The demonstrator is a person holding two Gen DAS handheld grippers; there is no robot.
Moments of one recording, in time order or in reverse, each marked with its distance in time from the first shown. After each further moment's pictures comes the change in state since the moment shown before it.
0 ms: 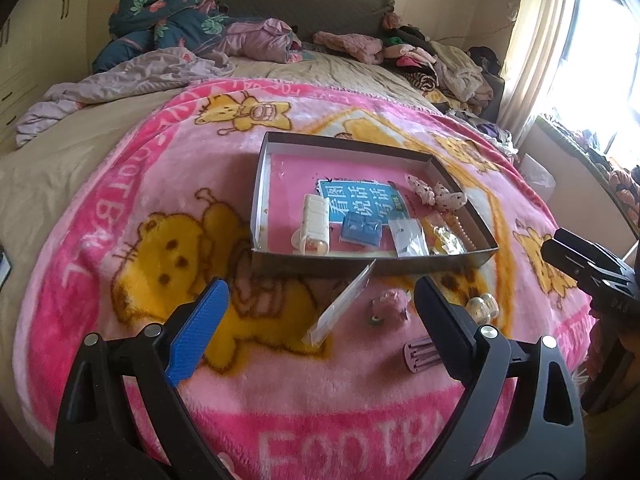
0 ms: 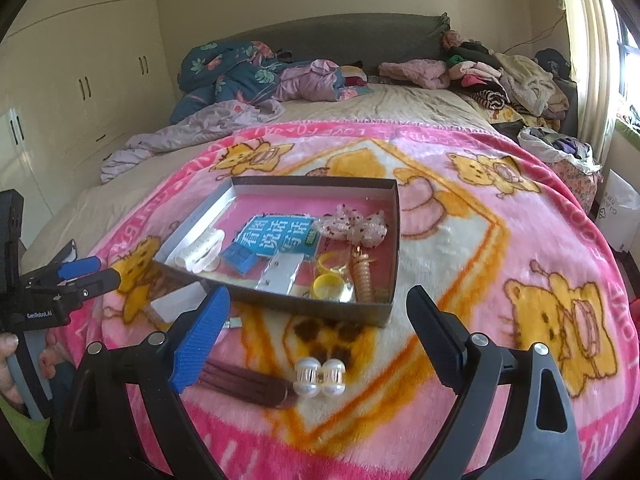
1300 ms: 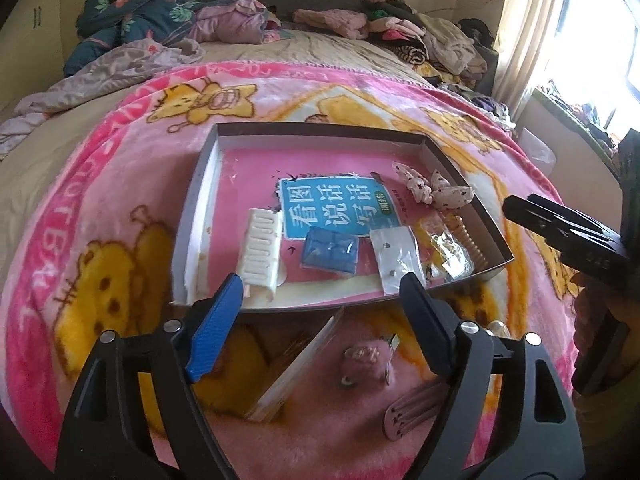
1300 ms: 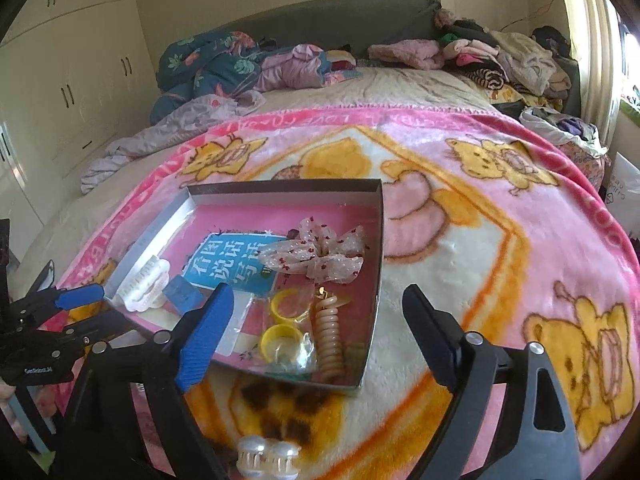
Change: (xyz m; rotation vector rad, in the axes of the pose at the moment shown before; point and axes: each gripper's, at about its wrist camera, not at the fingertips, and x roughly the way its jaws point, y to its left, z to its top) left arm 0.070 -0.034 0.030 0.055 0.077 -0.013; right arm 0.078 -0.048 0.036 0.051 0.037 0.005
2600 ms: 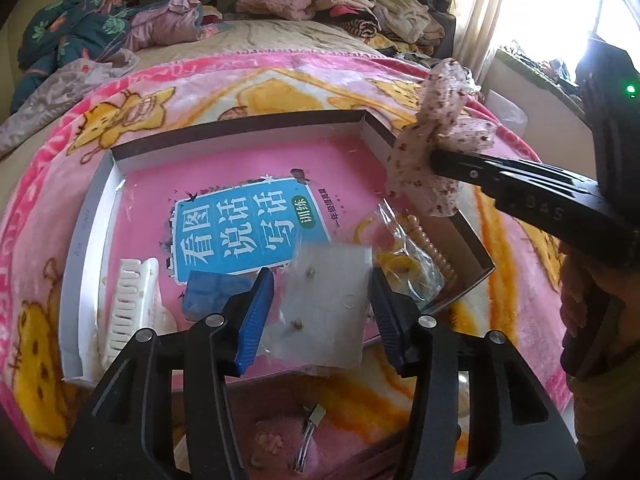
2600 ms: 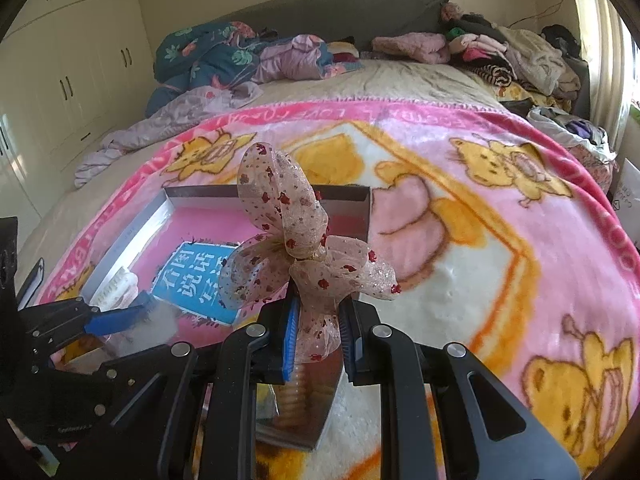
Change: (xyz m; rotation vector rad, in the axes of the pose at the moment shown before) left arm 0.062 -0.065 0.019 0.148 0.065 -0.096; right arm 0.047 -0.025 0.022 -0.022 0.045 0.013
